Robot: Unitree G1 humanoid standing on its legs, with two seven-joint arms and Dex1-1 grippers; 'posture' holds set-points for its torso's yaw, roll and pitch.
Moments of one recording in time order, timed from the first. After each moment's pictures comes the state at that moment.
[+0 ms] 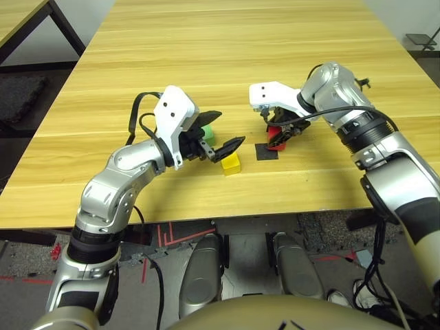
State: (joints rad) left arm -0.29 0.55 -0.02 -0.46 -0.48 0.69 -0.58; right arm -1.14 -0.35 0.51 0.62 -0.37 0.51 1.53
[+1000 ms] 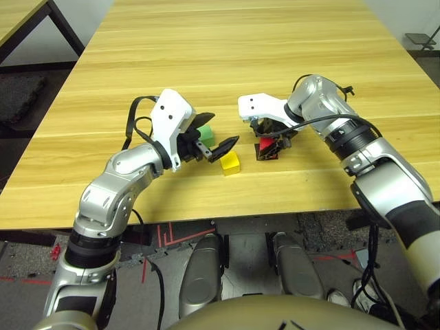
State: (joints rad) left arm -0.34 0.61 -0.03 -0.36 -0.44 0.66 -0.61; right arm -1.12 -0.36 0.49 0.66 -0.25 0.37 1.49
